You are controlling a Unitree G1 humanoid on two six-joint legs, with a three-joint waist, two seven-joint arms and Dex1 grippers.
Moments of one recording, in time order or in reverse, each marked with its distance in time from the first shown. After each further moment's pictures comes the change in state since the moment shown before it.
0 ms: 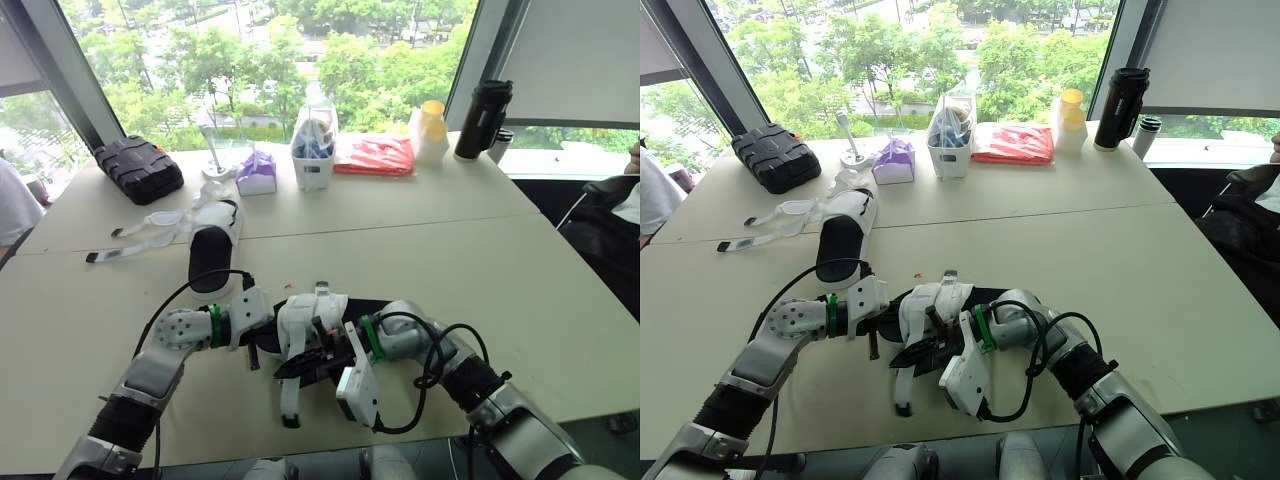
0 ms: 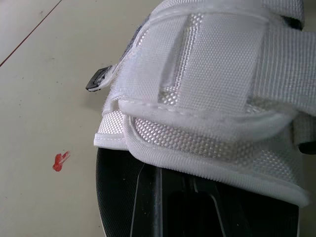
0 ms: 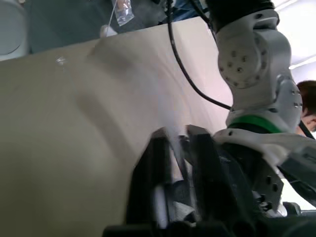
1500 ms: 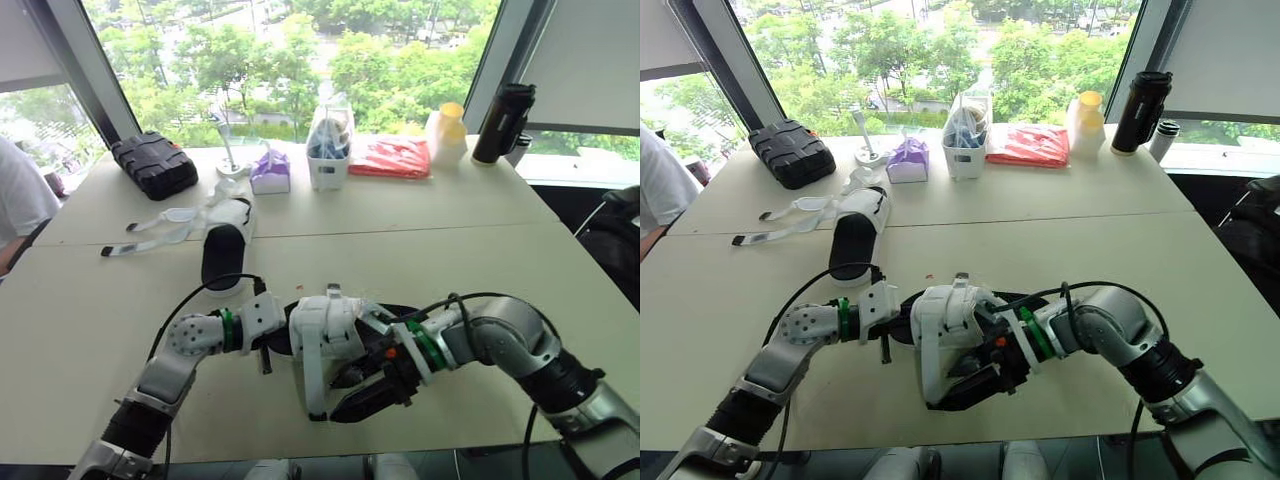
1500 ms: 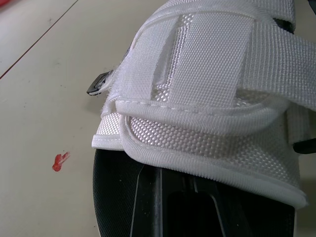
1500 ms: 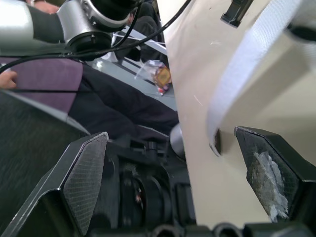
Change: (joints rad) left arm 0.022 -0.041 -0.034 -0.018 0.022 -0.032 0.042; right arm 0.066 -0.259 -0.118 -0.558 1.361 2.350 -0.079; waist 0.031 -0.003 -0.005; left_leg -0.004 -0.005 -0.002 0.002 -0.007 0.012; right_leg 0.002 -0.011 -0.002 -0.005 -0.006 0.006
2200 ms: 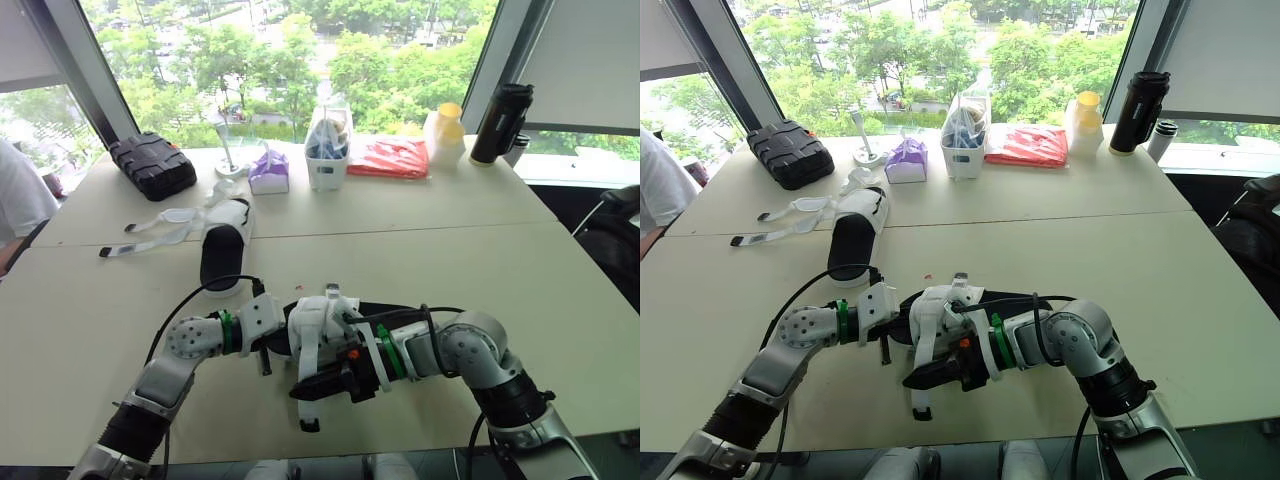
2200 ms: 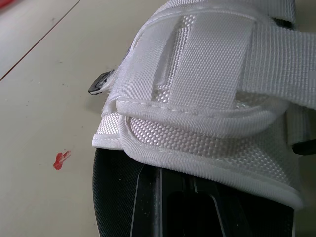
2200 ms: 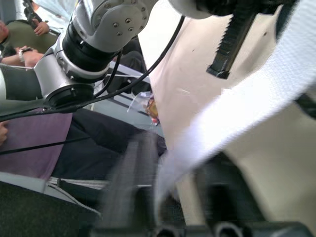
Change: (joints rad) left arm 0.009 0.001 -0.001 -0.011 0.000 0.005 0.017; right arm 0.043 0.237 -0.143 -0.005 -0.007 0.133 -0.241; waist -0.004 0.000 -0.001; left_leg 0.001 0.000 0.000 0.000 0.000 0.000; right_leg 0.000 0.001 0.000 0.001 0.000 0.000
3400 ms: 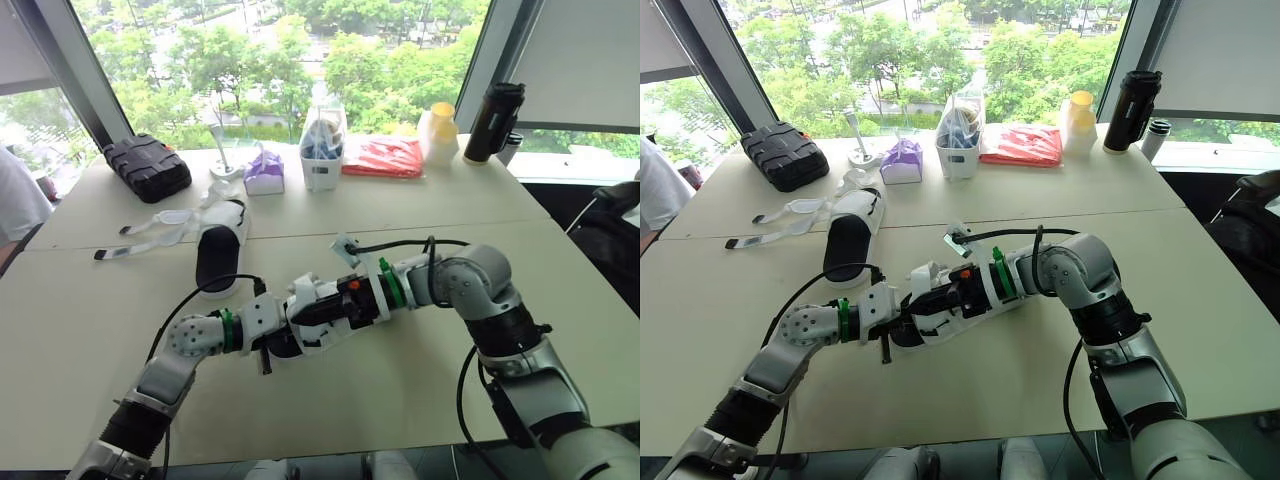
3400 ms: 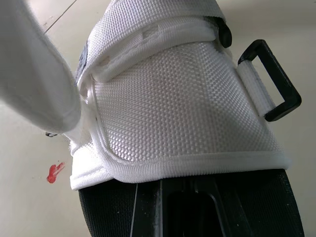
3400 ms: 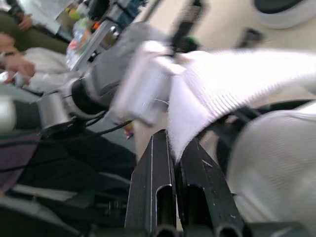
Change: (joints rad) left arm -0.030 -0.001 -0.015 0.042 0.001 -0.030 -0.012; right arm -0.362 -0.034 -0.041 0.132 -0.126 0.005 0.241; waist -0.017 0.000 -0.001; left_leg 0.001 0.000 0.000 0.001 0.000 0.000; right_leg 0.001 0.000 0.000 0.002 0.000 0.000
